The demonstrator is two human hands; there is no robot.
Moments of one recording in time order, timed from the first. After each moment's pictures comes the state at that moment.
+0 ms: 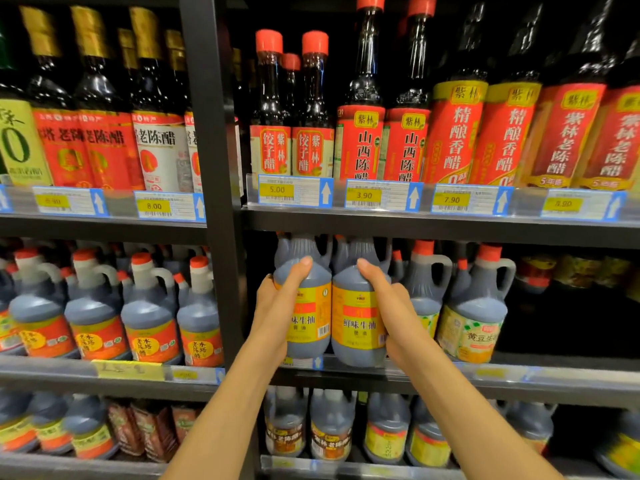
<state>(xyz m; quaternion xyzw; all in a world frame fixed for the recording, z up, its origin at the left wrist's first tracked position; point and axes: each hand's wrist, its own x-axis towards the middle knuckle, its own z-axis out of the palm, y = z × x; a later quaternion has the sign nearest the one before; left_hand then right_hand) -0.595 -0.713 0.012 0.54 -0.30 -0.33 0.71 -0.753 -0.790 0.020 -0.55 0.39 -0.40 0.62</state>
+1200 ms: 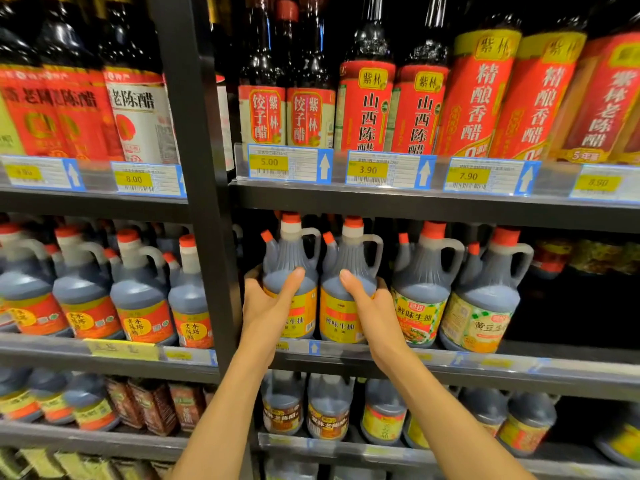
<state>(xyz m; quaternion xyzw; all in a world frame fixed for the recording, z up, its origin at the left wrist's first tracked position) -0.583 -0.723 -0.038 0.62 -0.29 -0.21 0.69 -0.732 -0.802 -0.034 -0.60 0.34 -0.44 0.57</state>
